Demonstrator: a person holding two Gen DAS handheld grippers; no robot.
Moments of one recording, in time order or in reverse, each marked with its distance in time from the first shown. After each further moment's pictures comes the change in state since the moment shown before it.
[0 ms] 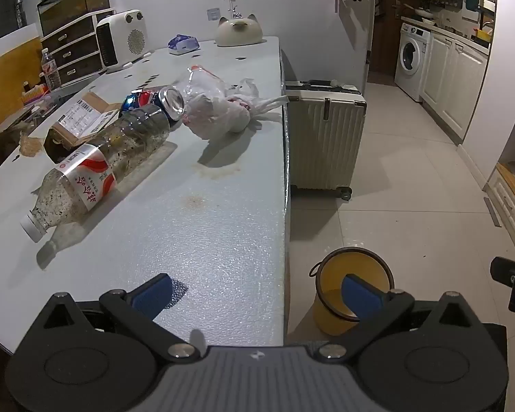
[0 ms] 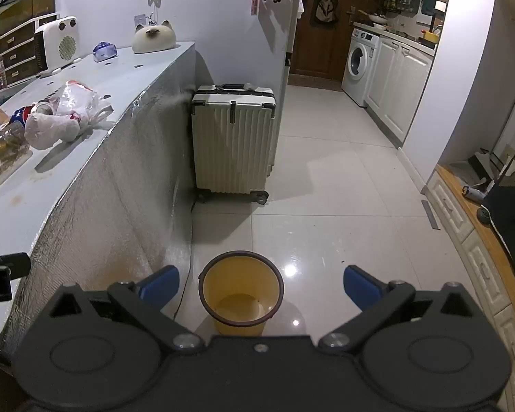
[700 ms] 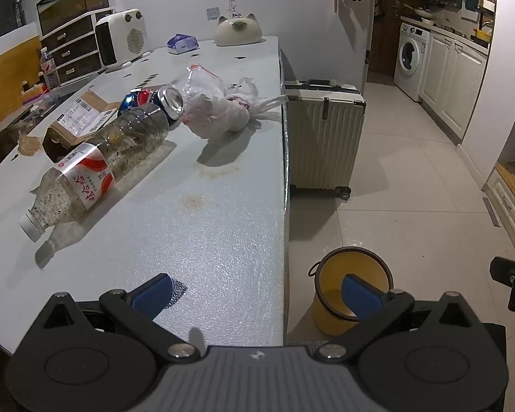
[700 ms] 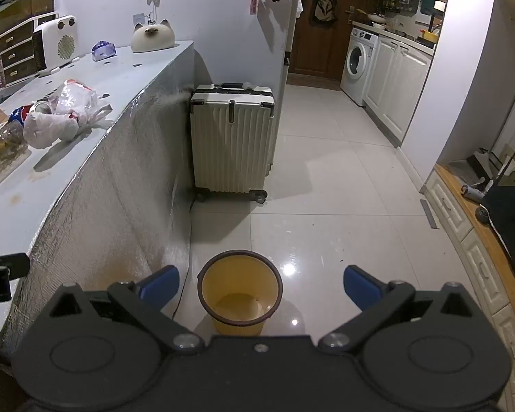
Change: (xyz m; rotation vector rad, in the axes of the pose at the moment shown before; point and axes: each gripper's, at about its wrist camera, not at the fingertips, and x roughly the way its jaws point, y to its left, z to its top) left arm 0.000 0.000 0.000 -0.001 0.004 -0.002; right arm 0.001 0.004 -0.004 -0.005 -0.002 -0.004
